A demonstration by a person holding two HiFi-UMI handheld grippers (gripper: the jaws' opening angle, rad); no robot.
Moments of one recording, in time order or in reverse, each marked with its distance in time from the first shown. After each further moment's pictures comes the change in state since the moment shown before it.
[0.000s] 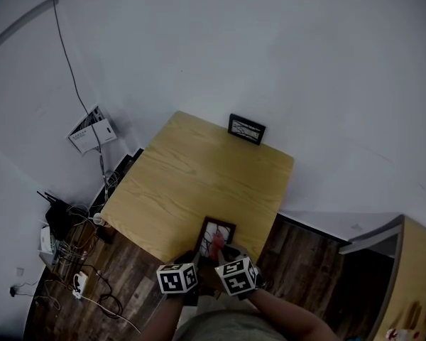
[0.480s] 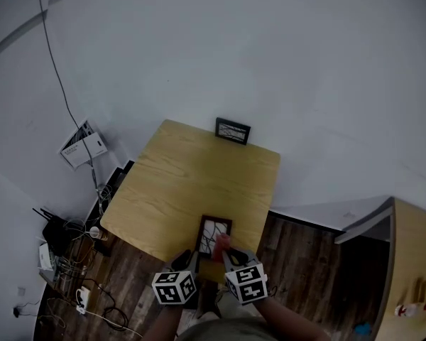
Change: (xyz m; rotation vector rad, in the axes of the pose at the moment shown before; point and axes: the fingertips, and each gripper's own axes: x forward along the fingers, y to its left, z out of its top) left arm -0.055 -0.025 0.028 0.108 -0.175 -0.122; right arm -0.067 0.010 0.016 0.158 -0.195 -0.069
